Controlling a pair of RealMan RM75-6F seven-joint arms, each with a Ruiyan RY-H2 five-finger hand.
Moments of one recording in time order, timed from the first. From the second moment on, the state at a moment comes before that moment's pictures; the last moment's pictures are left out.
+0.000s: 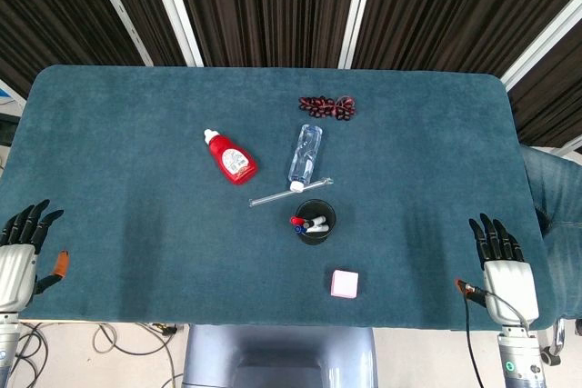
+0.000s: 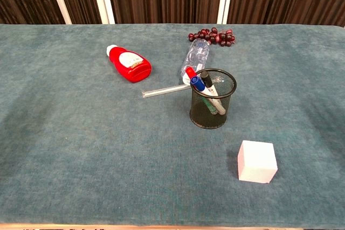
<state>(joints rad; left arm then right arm) -0.08 -1.18 -0.05 -1.67 1.48 1.50 0.07 0.04 -1.37 0.07 -1.55 -1.55 1.58 -0.23</state>
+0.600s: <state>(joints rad) -0.08 -1.18 -0.05 -1.67 1.48 1.50 0.07 0.04 -1.36 0.07 -1.56 -1.54 1.57 -0.20</state>
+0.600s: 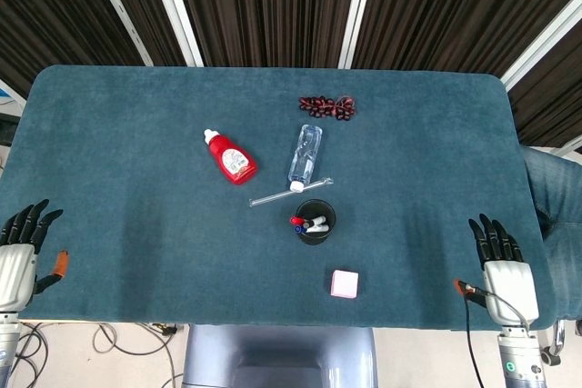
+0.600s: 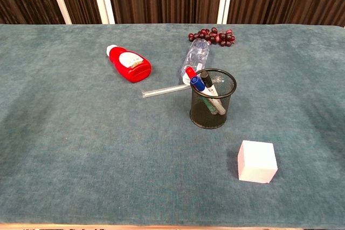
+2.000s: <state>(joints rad) -0.08 -1.19 -0.06 -1.67 1.46 1.50 0.09 0.38 -1.22 0.14 -1.64 -1.57 1.19 0.67</state>
